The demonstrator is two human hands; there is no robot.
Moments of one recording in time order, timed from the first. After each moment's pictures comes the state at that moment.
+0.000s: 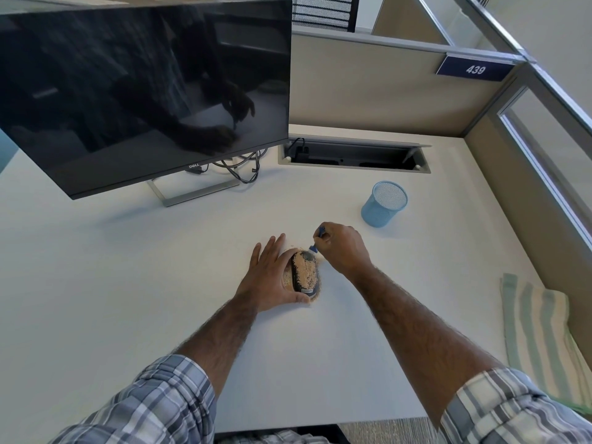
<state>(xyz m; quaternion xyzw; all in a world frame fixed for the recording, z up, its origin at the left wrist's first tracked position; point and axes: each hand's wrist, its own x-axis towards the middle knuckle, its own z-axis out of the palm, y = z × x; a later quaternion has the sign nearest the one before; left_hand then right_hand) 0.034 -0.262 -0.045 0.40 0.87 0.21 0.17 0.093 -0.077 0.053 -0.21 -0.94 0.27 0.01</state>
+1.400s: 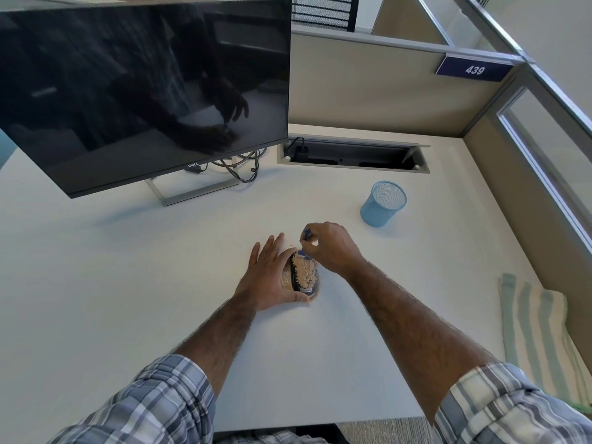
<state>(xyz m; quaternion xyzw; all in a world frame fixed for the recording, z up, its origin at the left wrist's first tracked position) 0.035 -0.263 -0.045 0.40 0.87 0.22 0.17 0.084 -0.083 0.056 -0.13 -0.96 0.26 -0.02</state>
